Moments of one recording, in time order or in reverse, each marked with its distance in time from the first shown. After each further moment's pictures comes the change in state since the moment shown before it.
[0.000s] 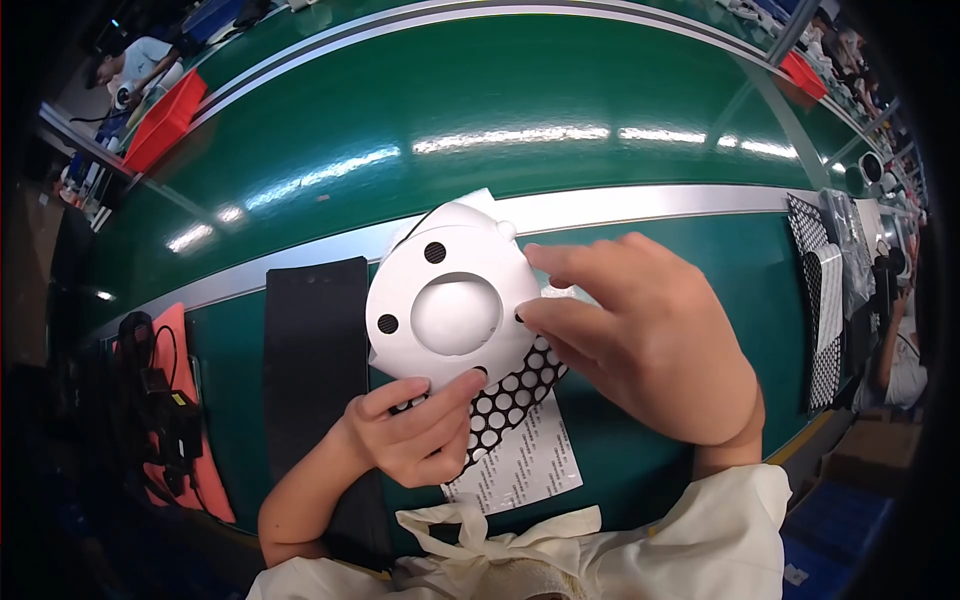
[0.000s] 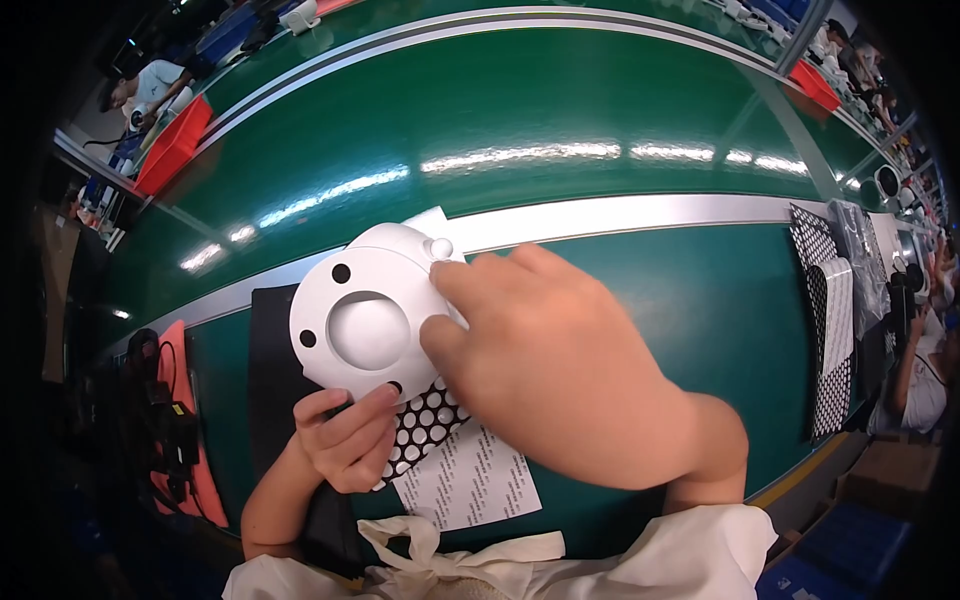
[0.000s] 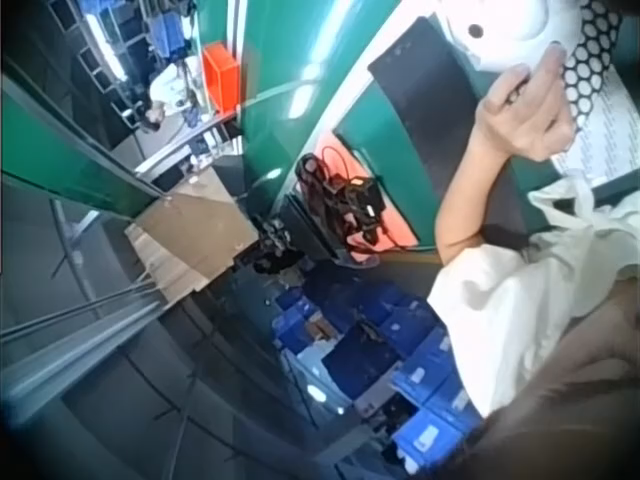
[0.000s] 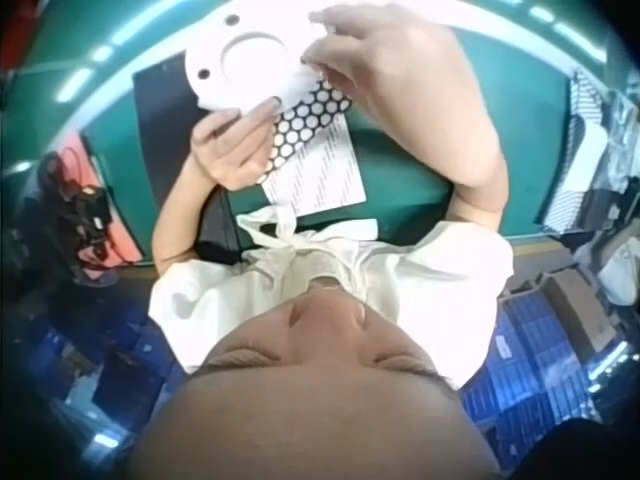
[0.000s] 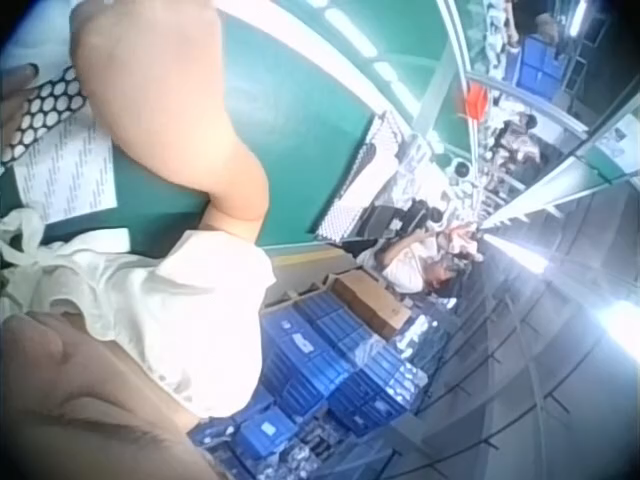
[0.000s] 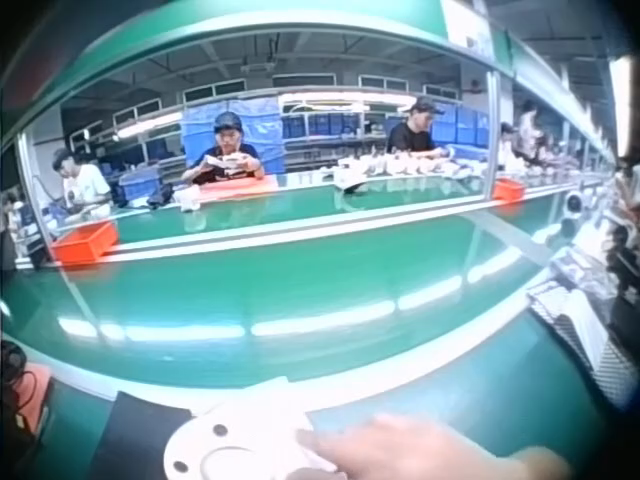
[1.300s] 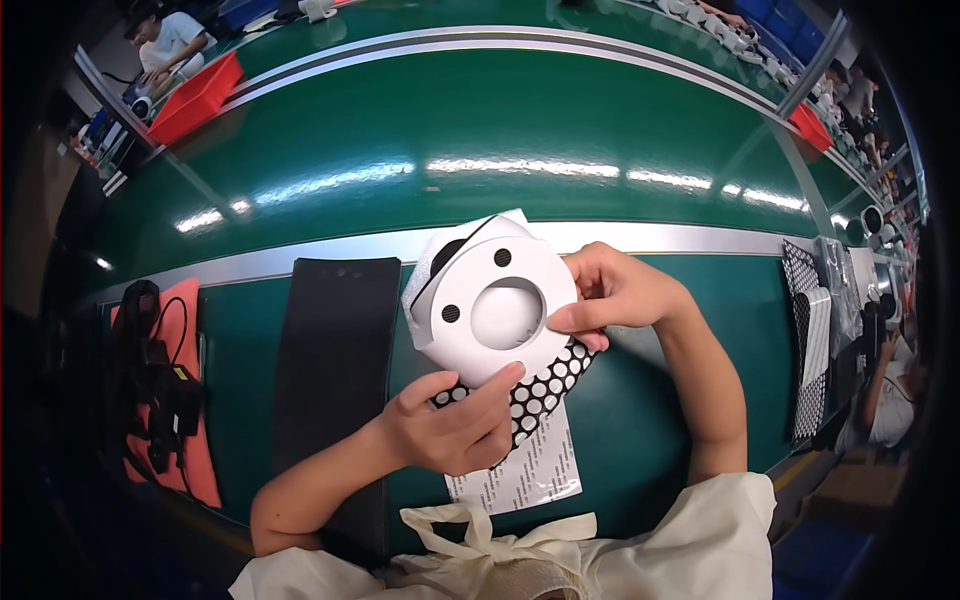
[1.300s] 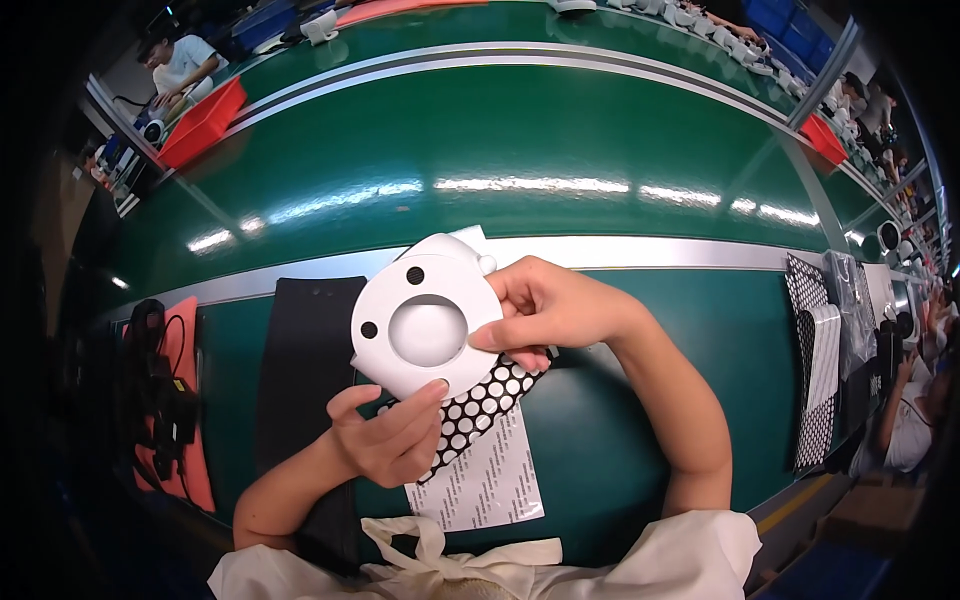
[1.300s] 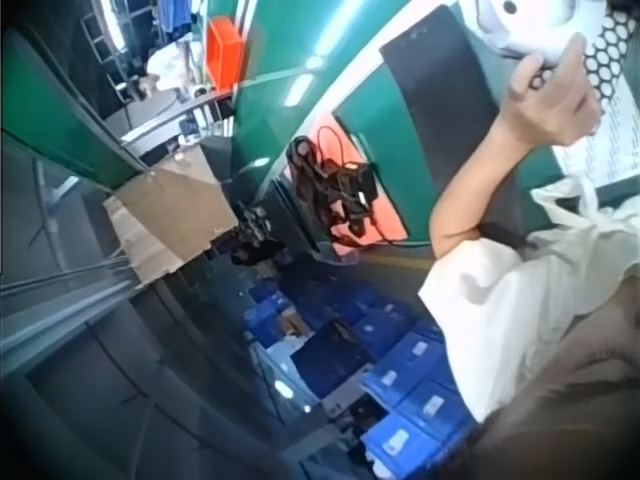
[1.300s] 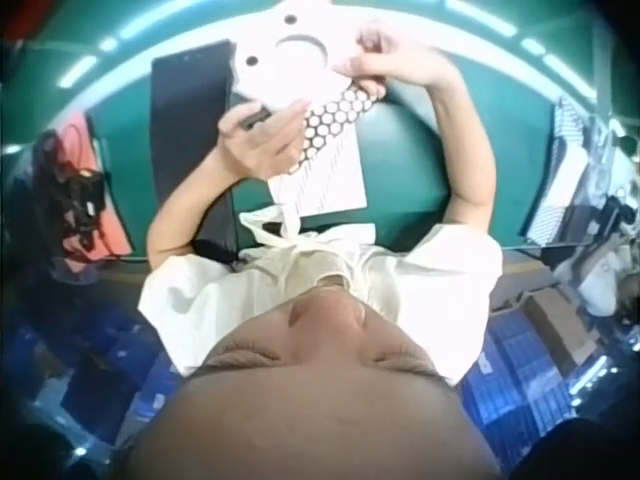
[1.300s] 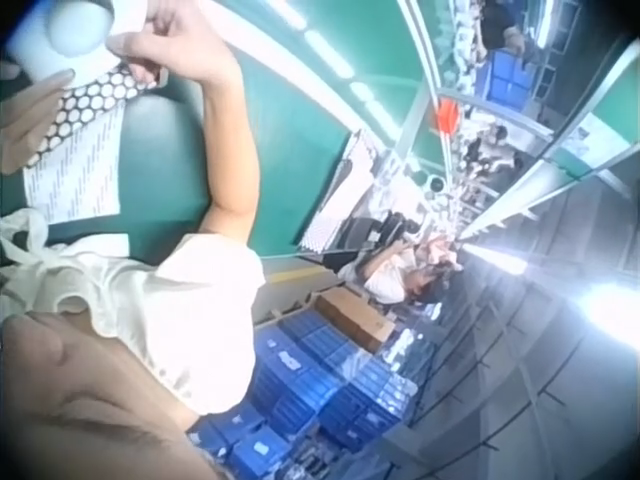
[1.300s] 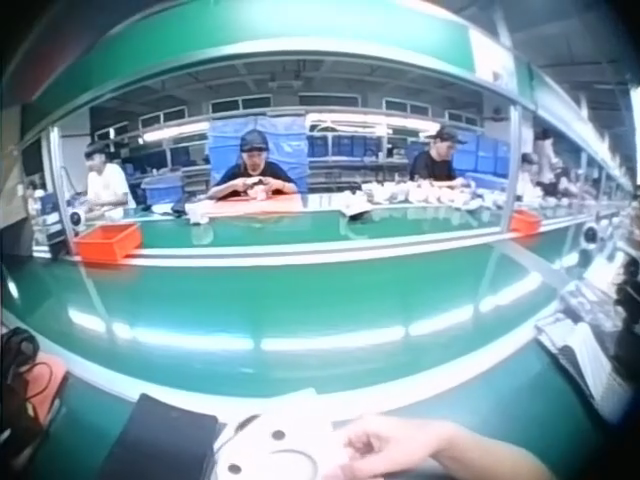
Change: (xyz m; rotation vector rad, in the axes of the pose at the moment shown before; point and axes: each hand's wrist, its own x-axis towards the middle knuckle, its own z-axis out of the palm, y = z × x) left_hand 0.000 0.016 0.001 0.137 0.014 -0.104; right_hand 0.024 0.062 0.044 1.273 -0.669 0.361
